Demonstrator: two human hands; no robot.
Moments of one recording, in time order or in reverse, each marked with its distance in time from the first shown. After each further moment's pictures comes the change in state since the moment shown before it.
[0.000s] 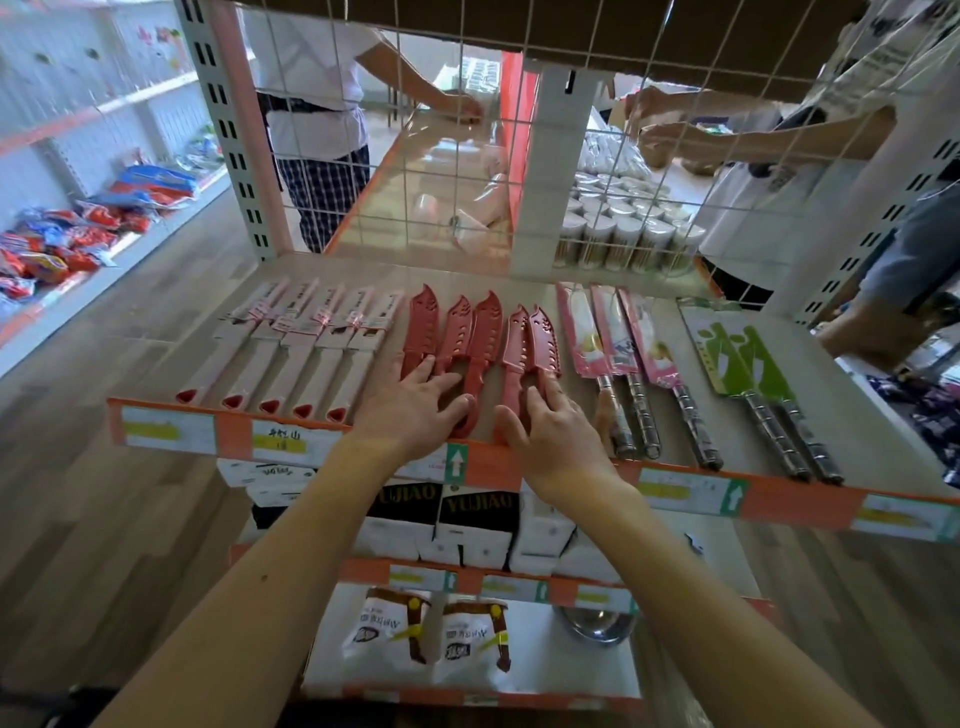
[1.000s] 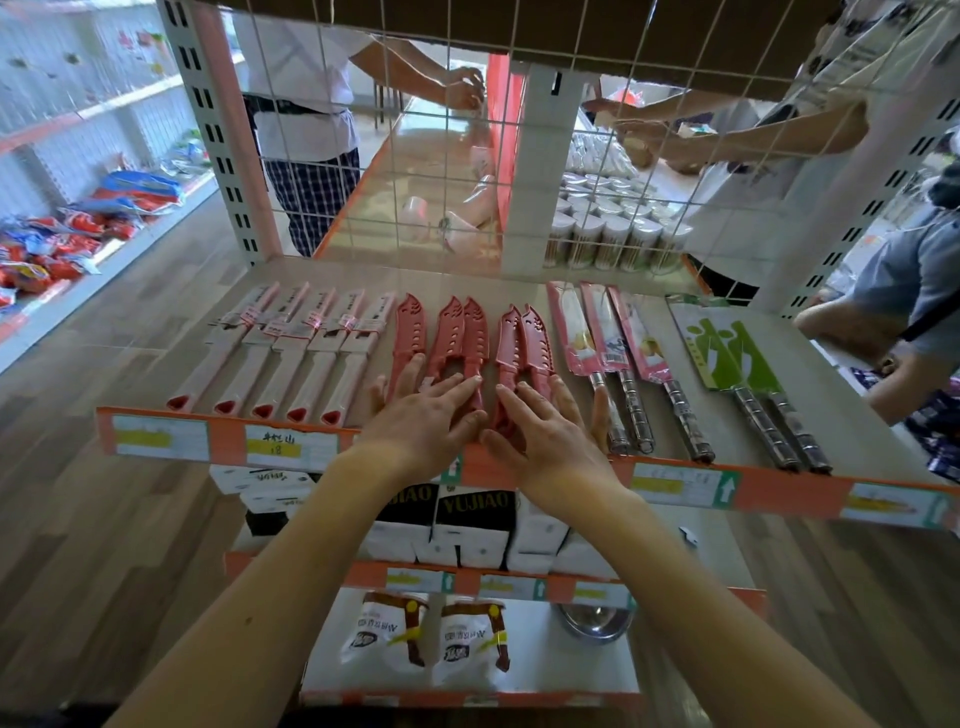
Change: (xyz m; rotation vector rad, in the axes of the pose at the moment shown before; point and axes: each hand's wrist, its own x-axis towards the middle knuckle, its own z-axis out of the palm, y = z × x) left_hand -0.016 0.012 0.002 0.102 -0.020 0.123; right_hand -0.013 0.002 -0.003 -0.051 -0.031 -0.079
